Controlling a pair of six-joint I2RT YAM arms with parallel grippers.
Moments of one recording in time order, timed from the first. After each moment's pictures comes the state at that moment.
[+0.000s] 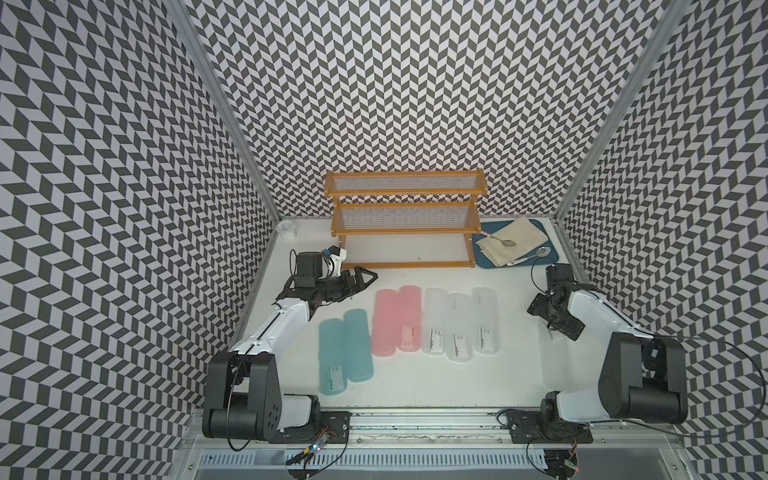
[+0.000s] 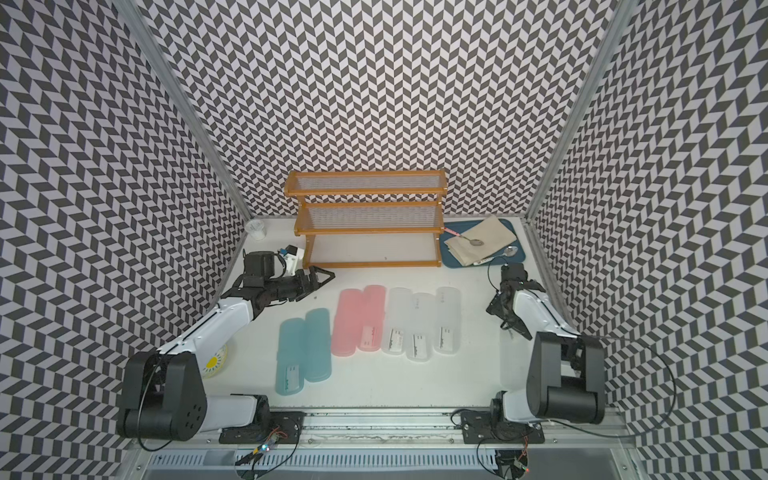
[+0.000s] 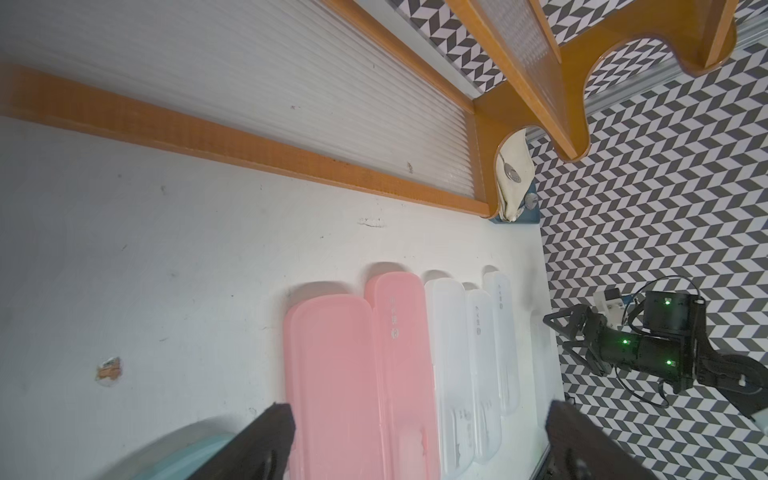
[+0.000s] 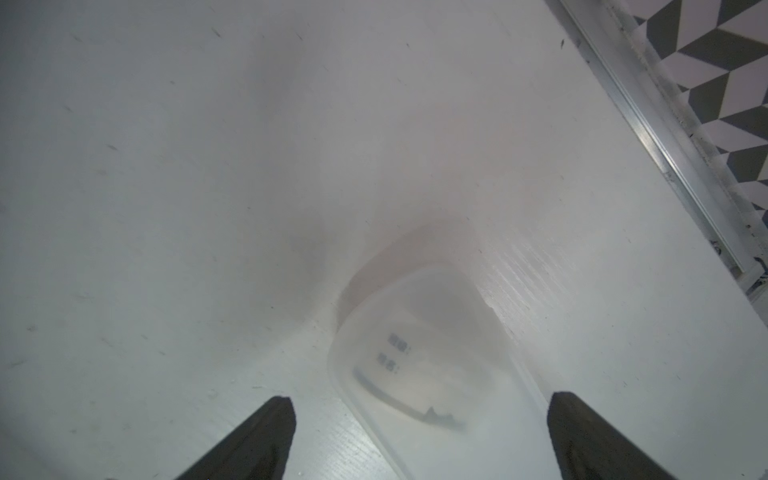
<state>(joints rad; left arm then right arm) -0.05 1.35 0.81 -0.19 0.75 -0.49 -0.15 1.46 0.85 -0.75 0.27 0.59</state>
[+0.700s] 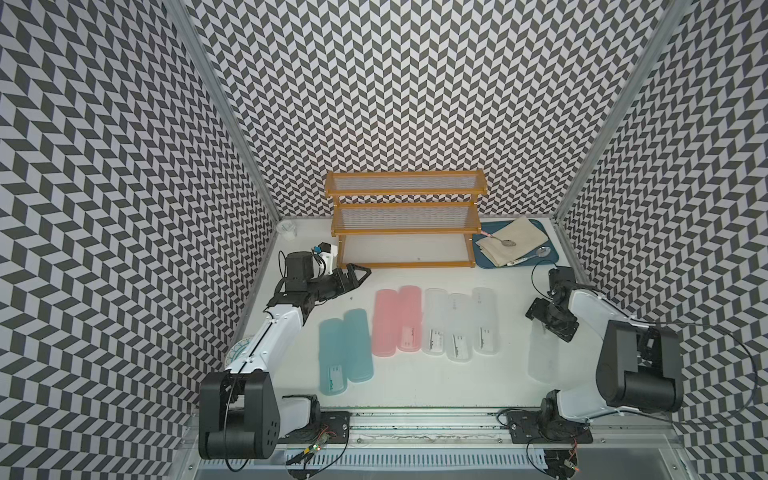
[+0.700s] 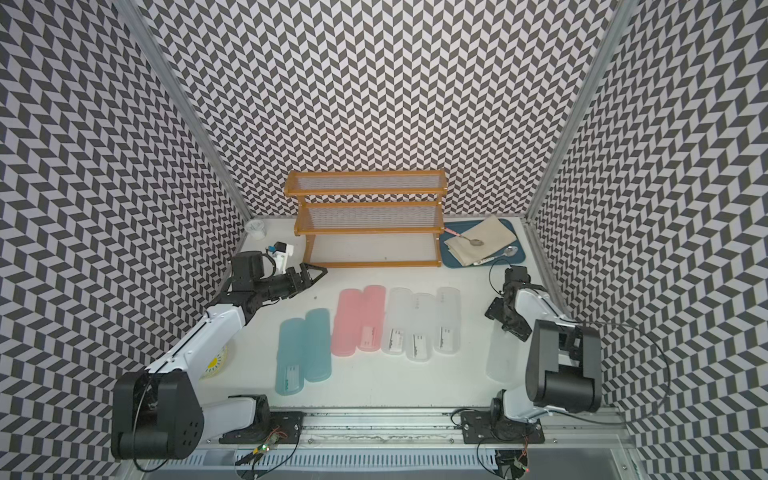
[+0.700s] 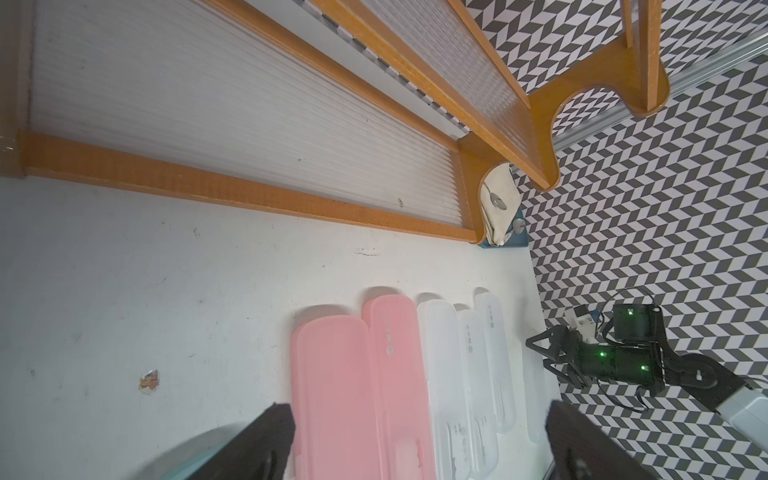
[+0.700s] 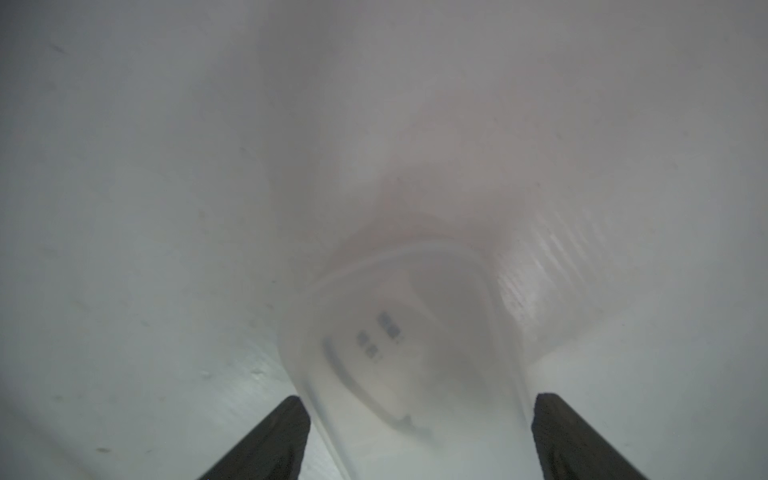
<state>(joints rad) -0.01 1.26 0.80 -0.17 0.74 -0.49 -0.17 1.48 0.81 -0.68 0.06 0.56</state>
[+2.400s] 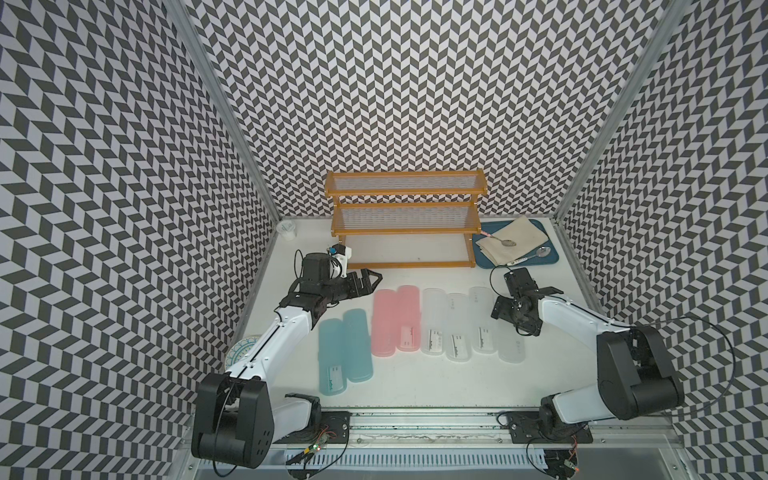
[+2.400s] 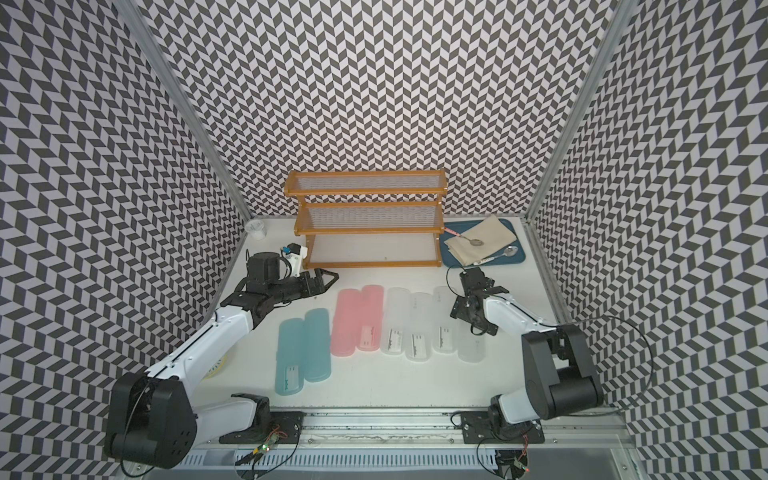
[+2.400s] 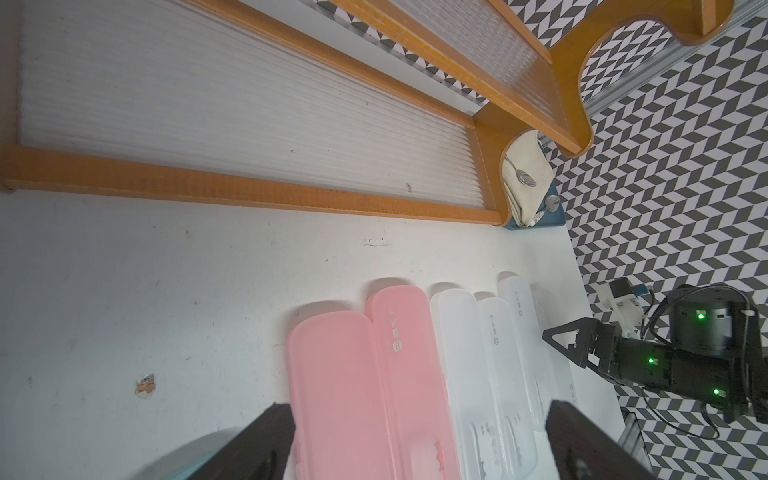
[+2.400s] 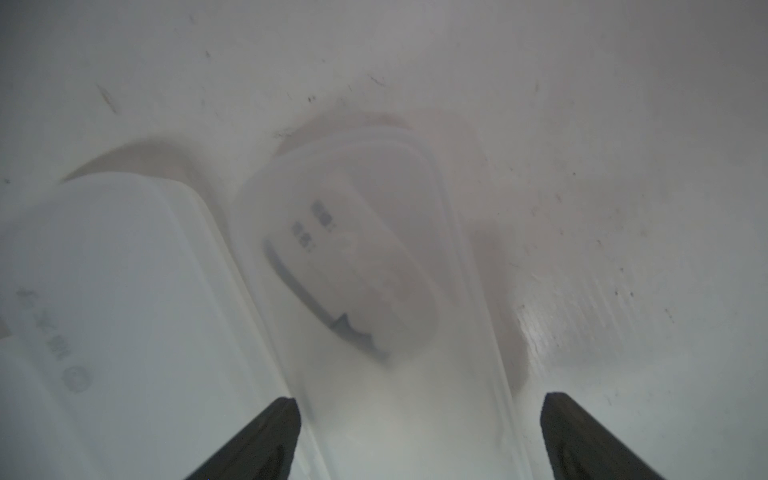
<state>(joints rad) -0.16 1.24 0.80 -0.20 0.55 -0.44 0.19 1.47 0.78 -0.60 0.17 0.65</state>
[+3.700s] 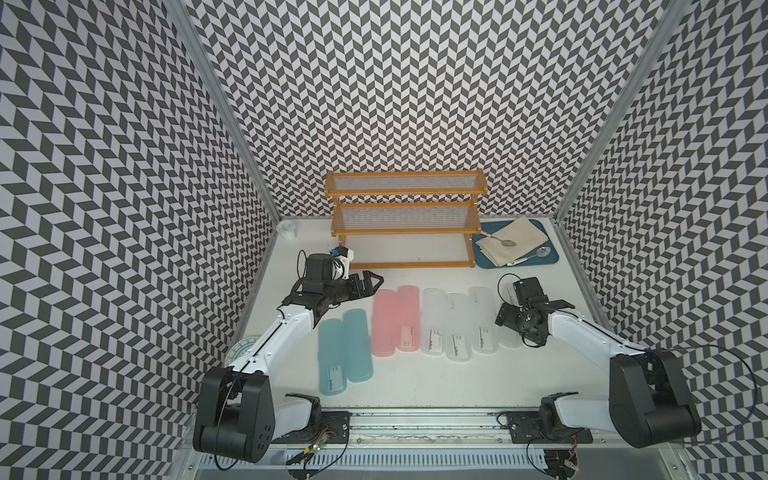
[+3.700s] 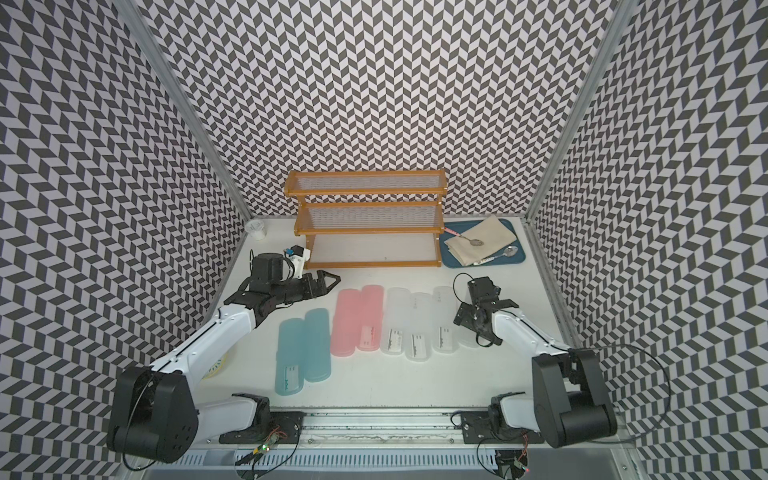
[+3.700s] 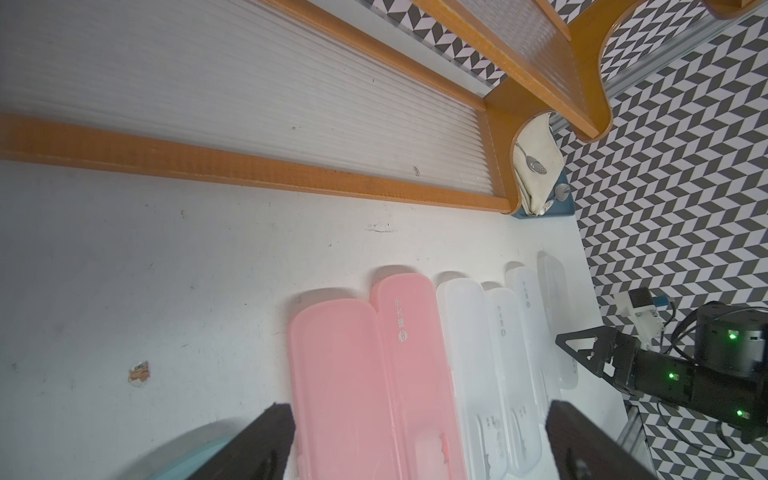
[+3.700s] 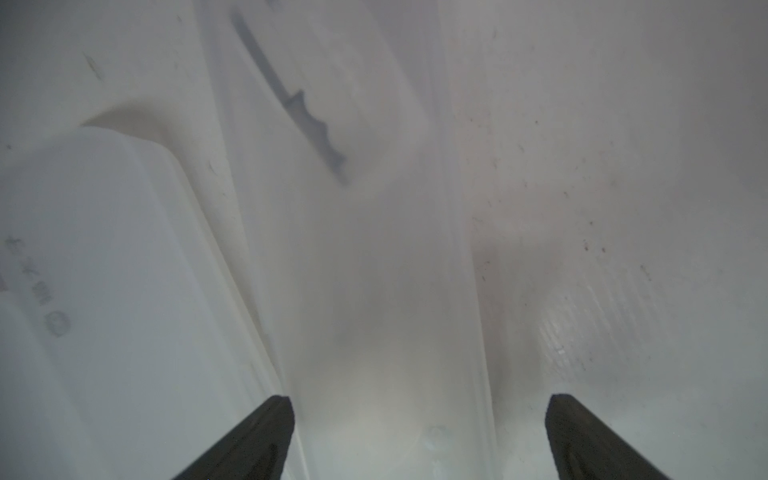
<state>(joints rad) -0.17 1.26 0.80 -0.21 0.55 -0.44 0.17 1.33 0.65 -0.57 0.11 0.65</state>
